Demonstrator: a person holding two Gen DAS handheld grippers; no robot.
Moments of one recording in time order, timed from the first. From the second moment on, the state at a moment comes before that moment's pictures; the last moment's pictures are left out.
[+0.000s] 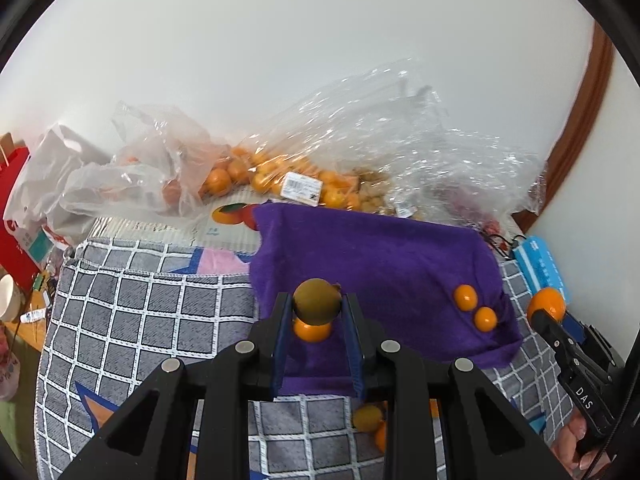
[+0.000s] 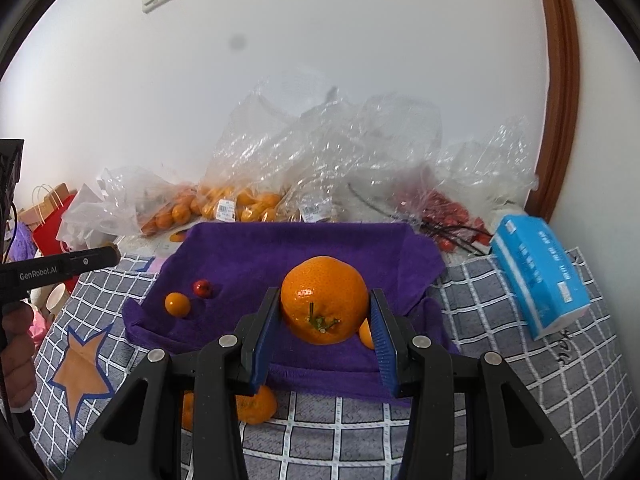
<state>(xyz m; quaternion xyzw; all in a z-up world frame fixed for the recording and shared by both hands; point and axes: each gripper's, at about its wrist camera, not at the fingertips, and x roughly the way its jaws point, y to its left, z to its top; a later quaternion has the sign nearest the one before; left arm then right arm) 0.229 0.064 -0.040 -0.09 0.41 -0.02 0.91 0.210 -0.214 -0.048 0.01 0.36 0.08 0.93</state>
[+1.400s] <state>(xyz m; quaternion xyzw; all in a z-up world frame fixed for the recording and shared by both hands) 0.306 0.055 -0.136 -0.10 0.49 -0.02 0.86 0.262 -0.193 -0.144 -0.01 0.45 0.10 0.89</state>
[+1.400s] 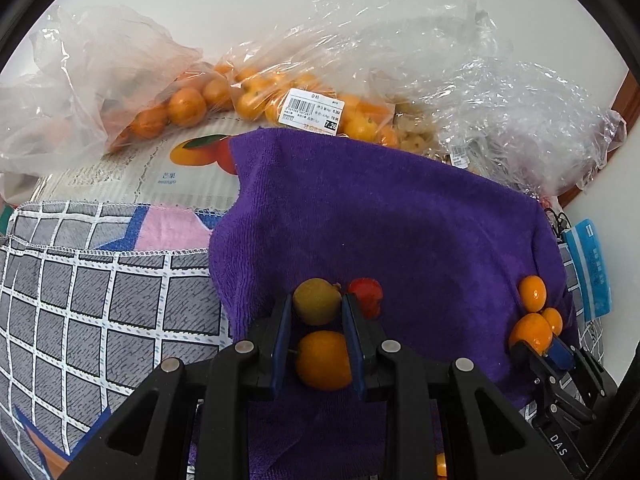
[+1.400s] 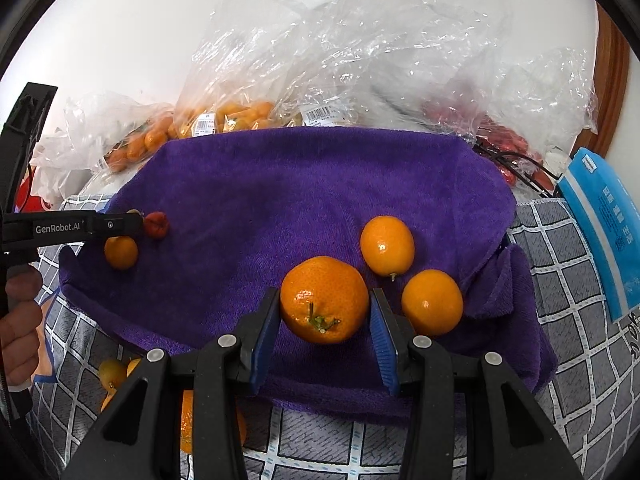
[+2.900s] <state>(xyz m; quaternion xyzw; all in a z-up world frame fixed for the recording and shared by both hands) 0.151 0.055 -0.051 -0.09 0.41 -0.05 0.91 0.139 -0.195 -0.050 0.01 0.40 0.06 0.91</state>
